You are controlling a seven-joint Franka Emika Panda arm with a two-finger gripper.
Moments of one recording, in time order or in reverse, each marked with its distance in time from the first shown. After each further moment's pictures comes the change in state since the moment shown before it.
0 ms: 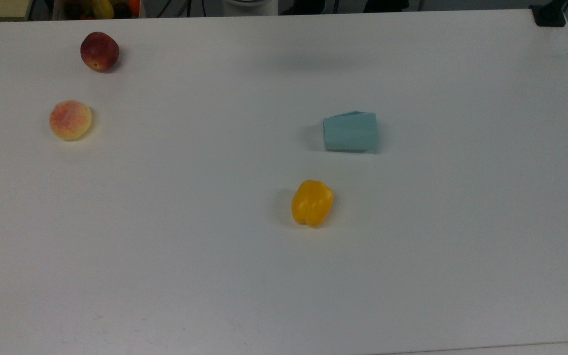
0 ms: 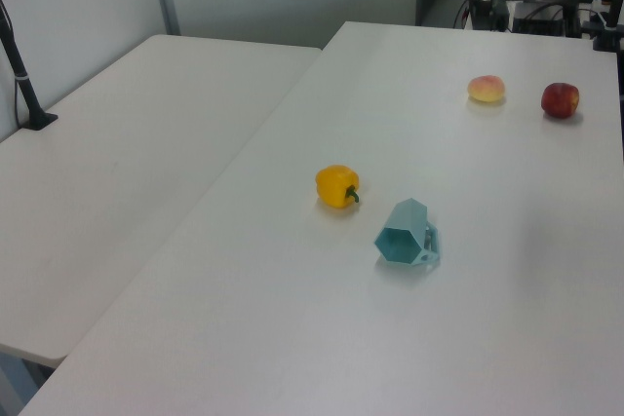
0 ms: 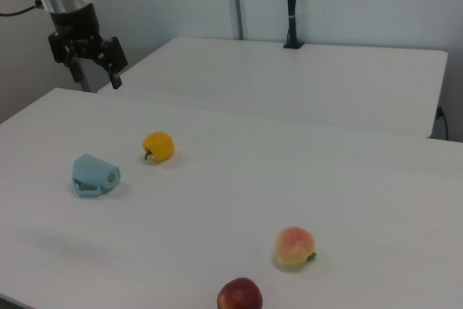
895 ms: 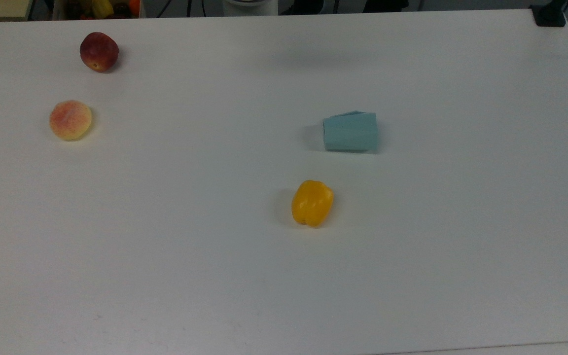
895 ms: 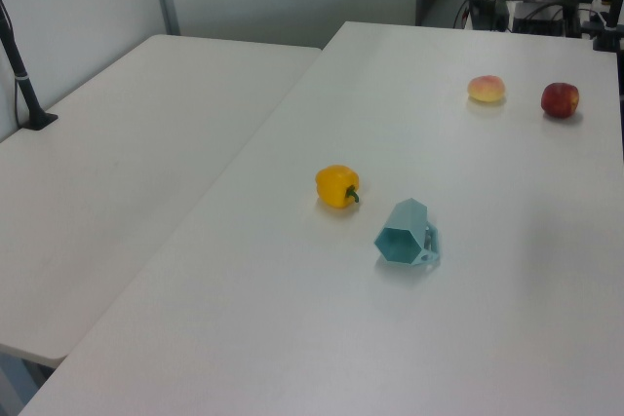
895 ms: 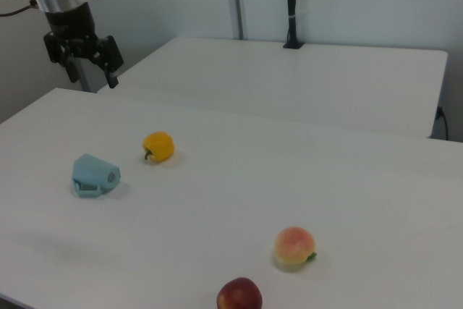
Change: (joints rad) arm 0.010 -0.020 0.001 -0.014 -0.010 0.001 -0.003
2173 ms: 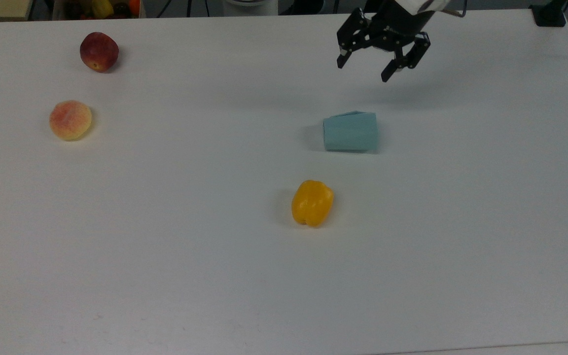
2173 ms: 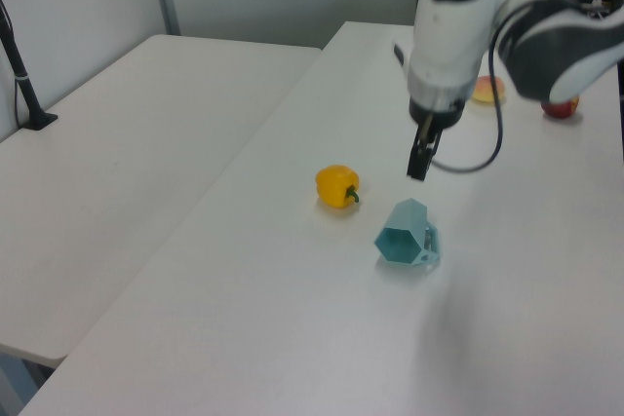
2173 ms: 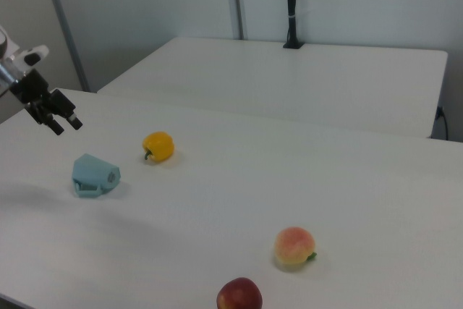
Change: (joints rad) arm 0.352 0.392 0.201 0.007 -0.604 0.154 0.827
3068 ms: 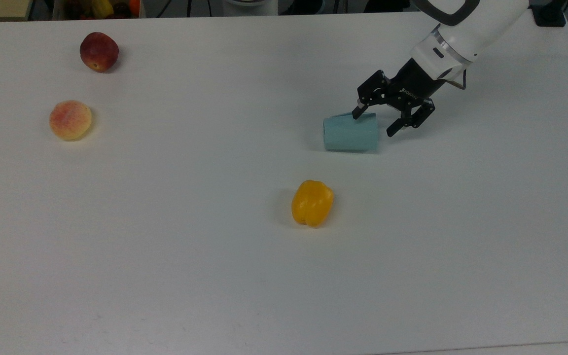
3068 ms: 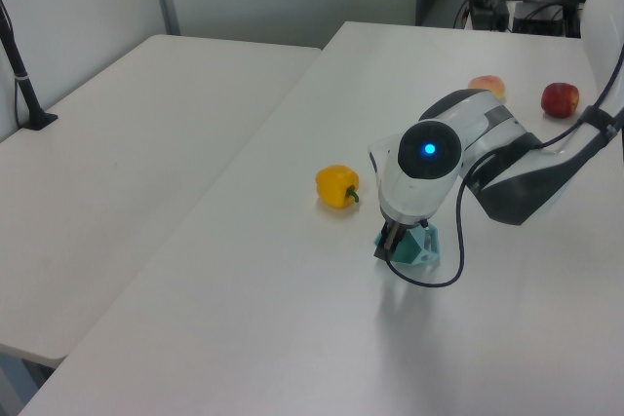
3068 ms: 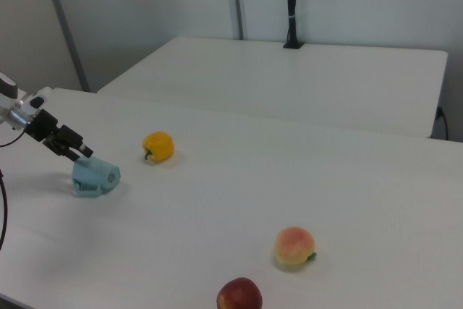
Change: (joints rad) arm 0.087 0.272 0.000 0.076 -0.269 0.041 0.287
